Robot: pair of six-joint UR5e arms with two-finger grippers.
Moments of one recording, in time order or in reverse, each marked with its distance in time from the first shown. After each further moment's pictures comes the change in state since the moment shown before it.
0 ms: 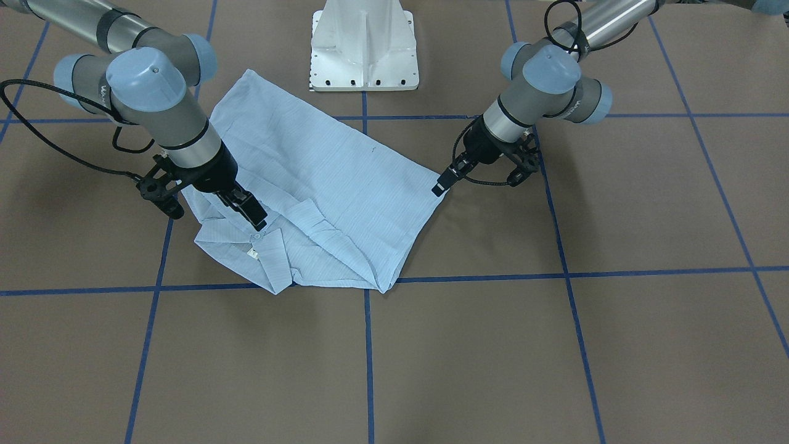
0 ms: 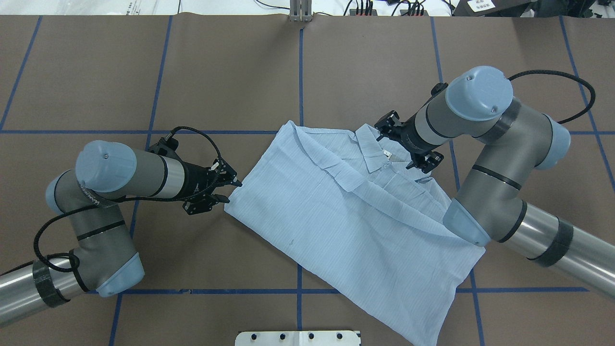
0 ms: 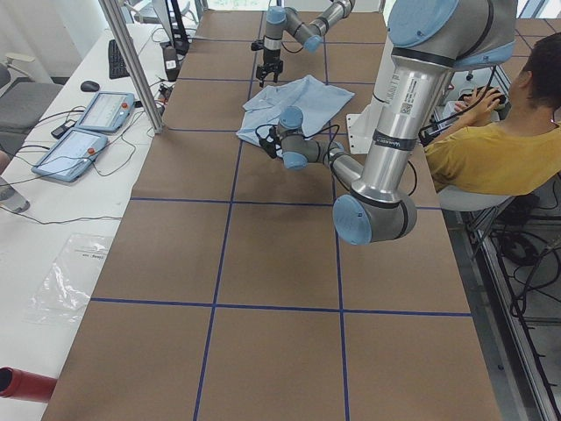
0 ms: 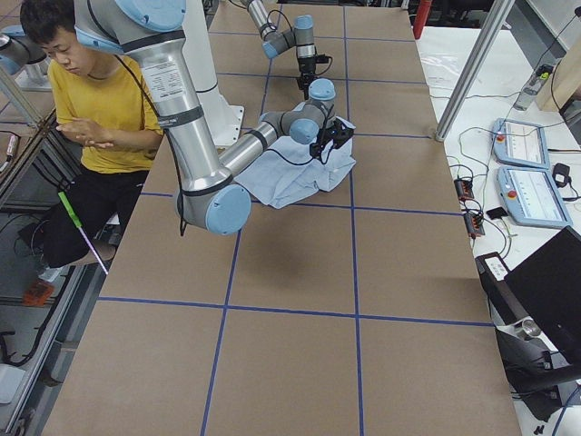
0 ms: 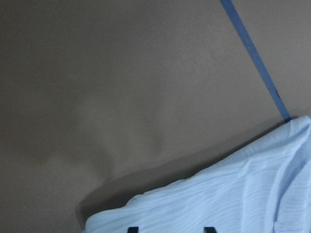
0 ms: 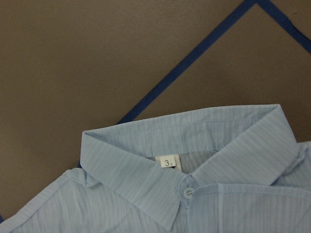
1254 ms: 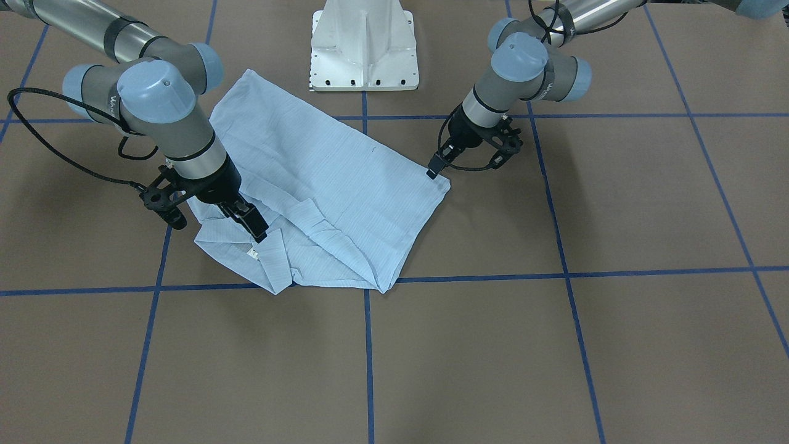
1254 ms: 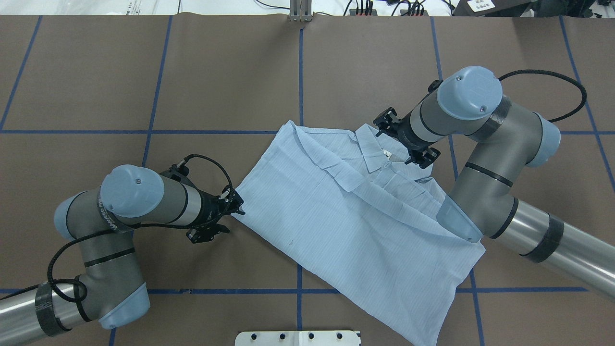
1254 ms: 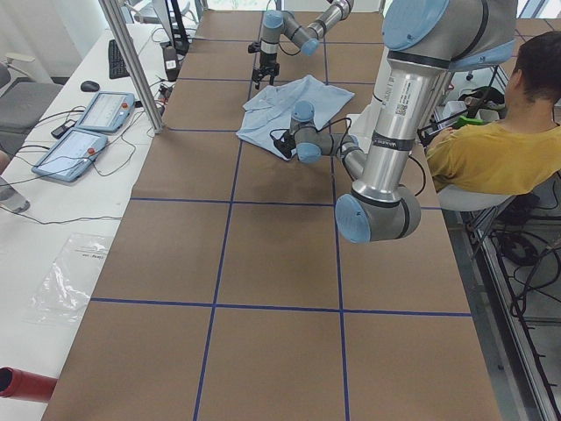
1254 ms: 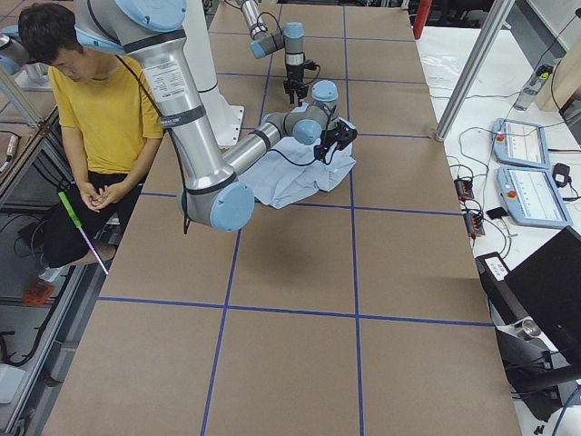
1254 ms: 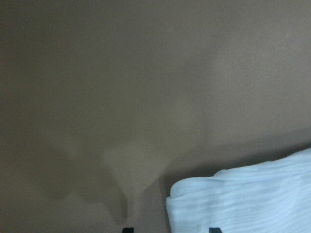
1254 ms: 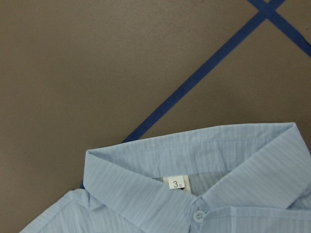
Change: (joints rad) left arm 0.095 -0.001 -0.075 0.219 0.030 -0.009; right arm -0.005 0.016 -0.036 0.002 -0.049 0.001
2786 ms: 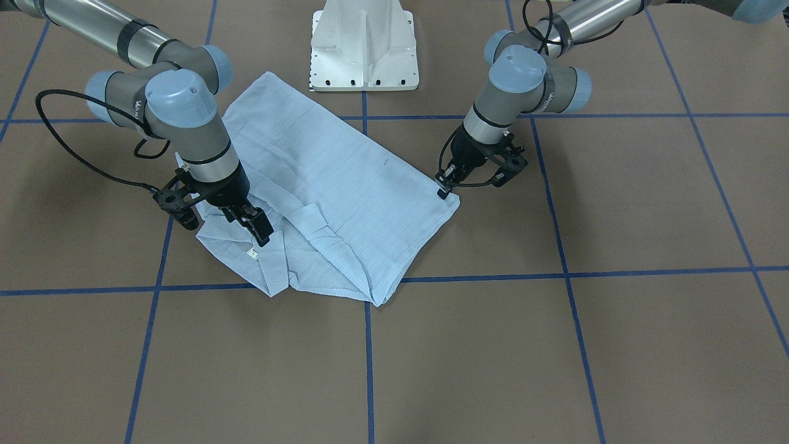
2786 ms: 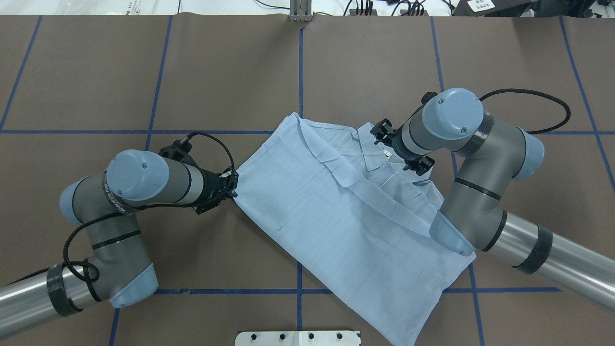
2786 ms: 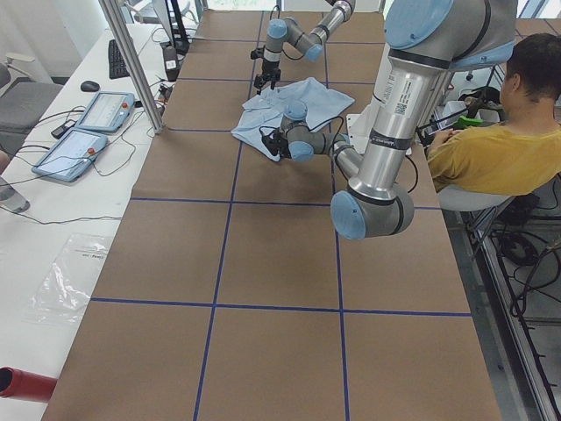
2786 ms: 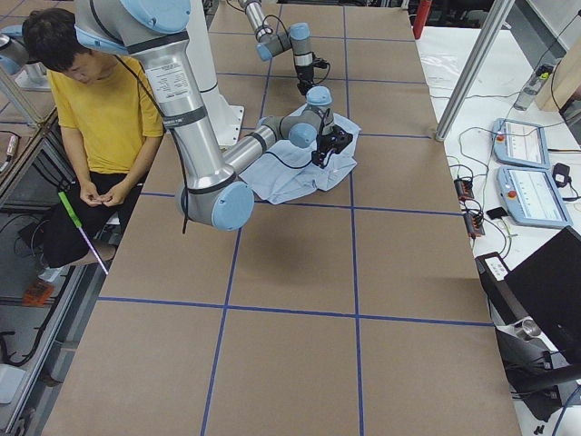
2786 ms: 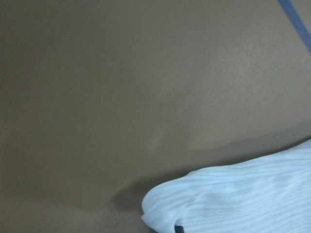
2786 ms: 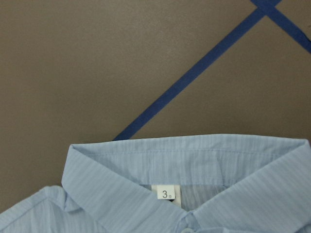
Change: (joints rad) left arm -0.071 -0.049 0.069 -0.002 0.092 0.190; right arm -0.051 0.000 -0.026 0.001 -0.091 0.001
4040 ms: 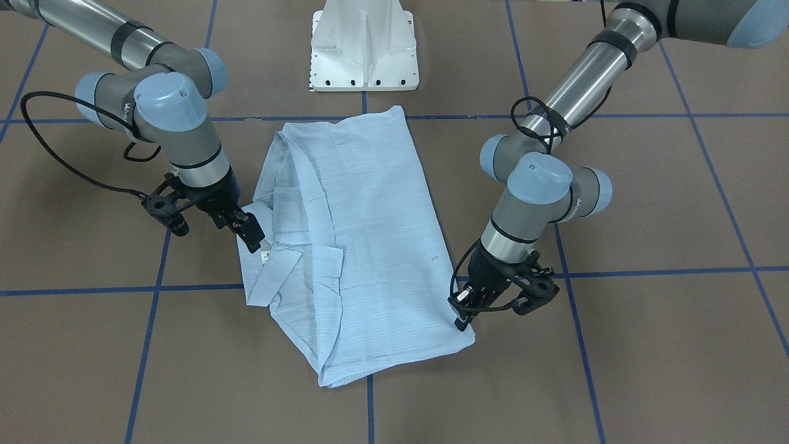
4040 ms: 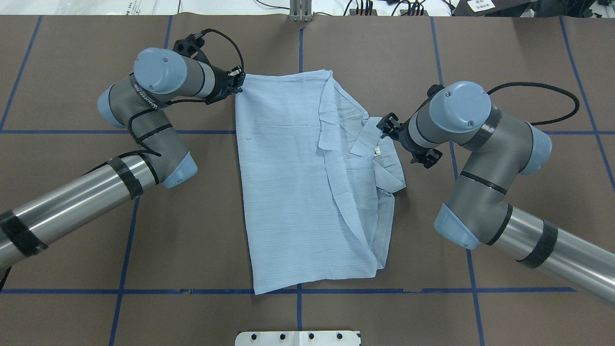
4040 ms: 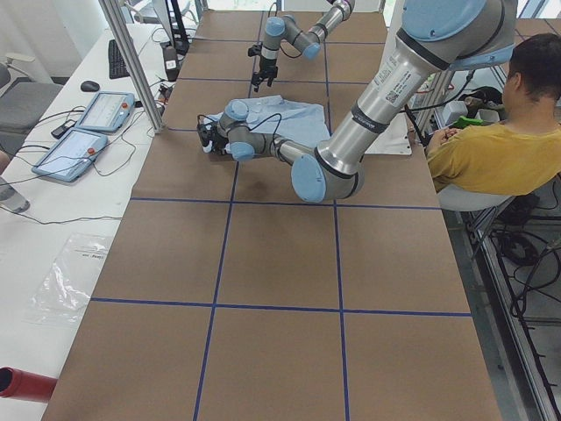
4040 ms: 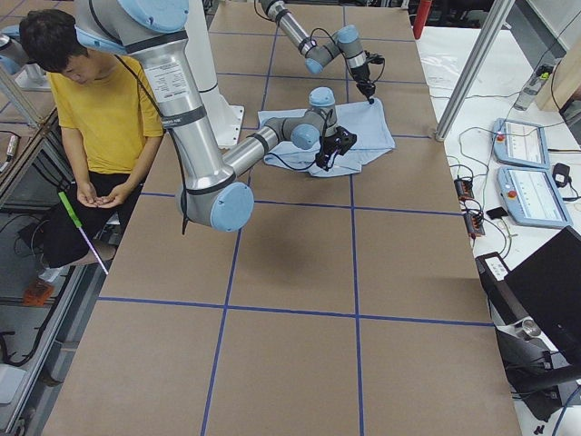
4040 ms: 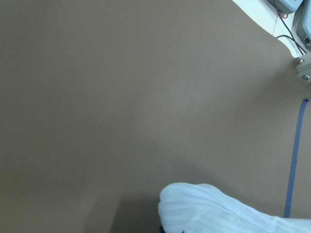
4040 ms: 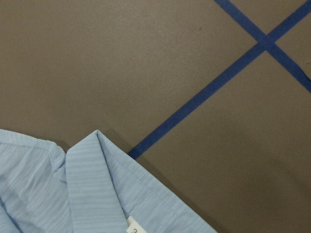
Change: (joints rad) left arm -0.247 -0.387 0.646 -0.341 0.045 0.307; right arm 0.032 -0.008 -0.005 -0.004 -0.005 -0.061
